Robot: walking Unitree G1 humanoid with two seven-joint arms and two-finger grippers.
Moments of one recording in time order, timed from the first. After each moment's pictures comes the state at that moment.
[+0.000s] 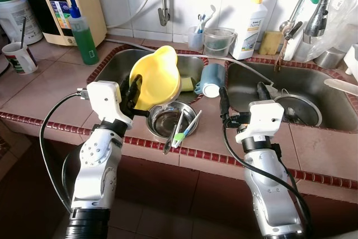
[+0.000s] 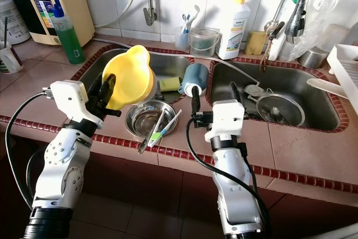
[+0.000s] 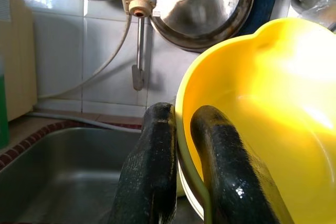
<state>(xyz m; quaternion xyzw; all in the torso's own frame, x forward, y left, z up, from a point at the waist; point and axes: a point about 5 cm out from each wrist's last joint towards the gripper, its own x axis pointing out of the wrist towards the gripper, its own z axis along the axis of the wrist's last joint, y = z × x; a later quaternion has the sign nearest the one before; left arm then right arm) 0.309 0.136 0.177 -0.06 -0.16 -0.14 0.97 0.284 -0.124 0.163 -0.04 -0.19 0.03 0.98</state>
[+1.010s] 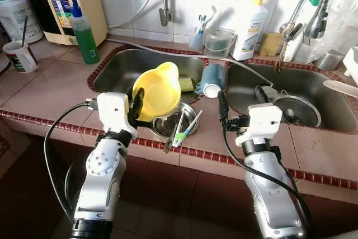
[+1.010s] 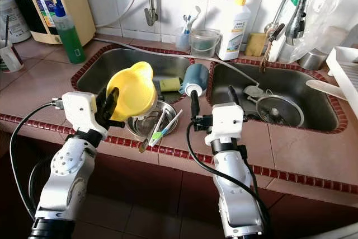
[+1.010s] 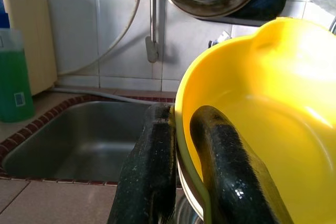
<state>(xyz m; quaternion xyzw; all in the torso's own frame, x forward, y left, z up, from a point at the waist) 0.300 0.129 0.157 -0.03 -0.11 -0.10 0.99 0.283 -0.126 0.157 -0.04 -0.18 0.04 0.98</state>
